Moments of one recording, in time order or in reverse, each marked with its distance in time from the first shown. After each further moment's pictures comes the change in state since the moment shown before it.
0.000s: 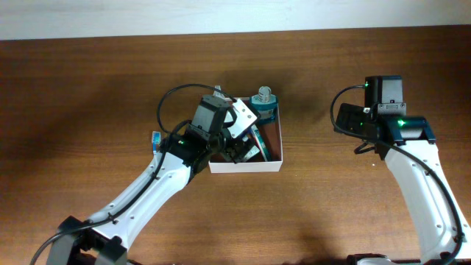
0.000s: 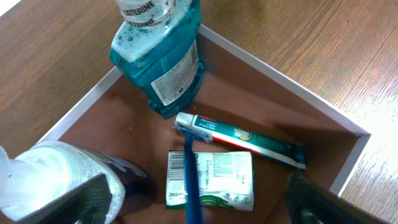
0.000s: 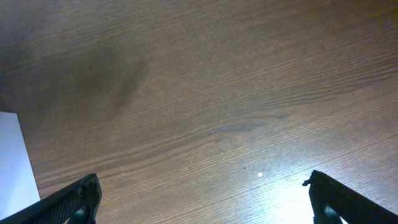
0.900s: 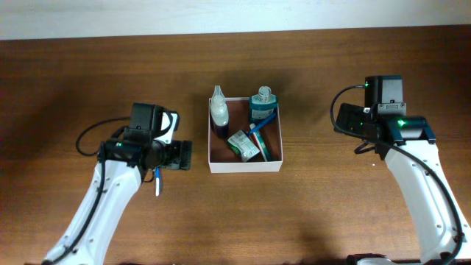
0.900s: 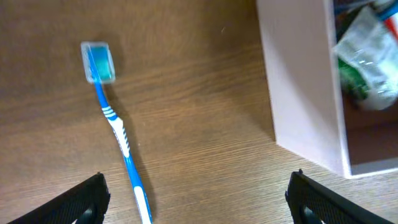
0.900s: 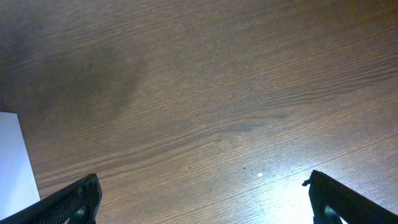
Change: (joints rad) left arm 0.355 -0.158 -0.045 -0.496 -0.117 -0.346; right arm 0.000 0.000 0.000 0.000 0.000 -0.001
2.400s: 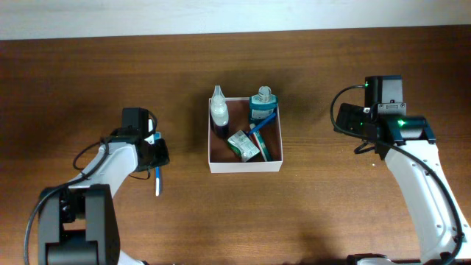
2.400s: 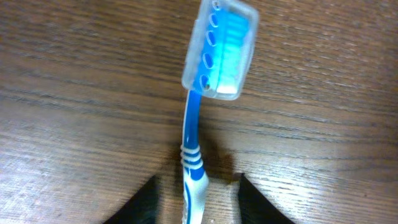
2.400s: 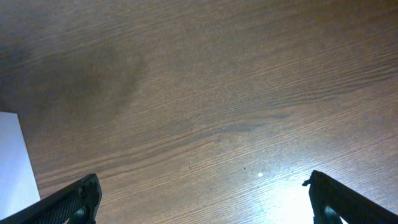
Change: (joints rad) left arm 0.175 0.330 -0.094 0.299 -0.034 -0.212; right arm 0.000 0.000 0.000 0.000 0.000 0.000
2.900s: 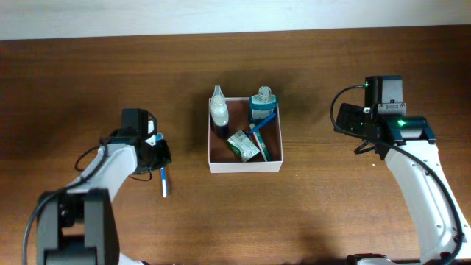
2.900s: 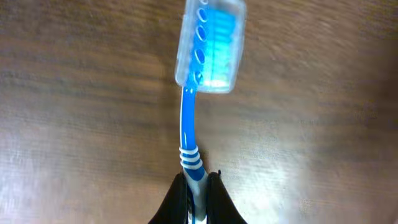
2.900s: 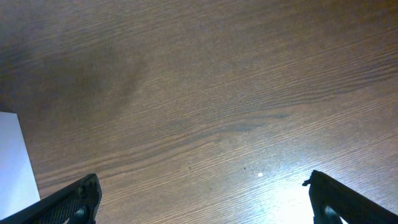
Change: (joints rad) left arm 0.001 -0.043 -0.011 -0.028 0.066 -0.005; right arm 0.000 0.000 0.000 0.000 0.000 0.000
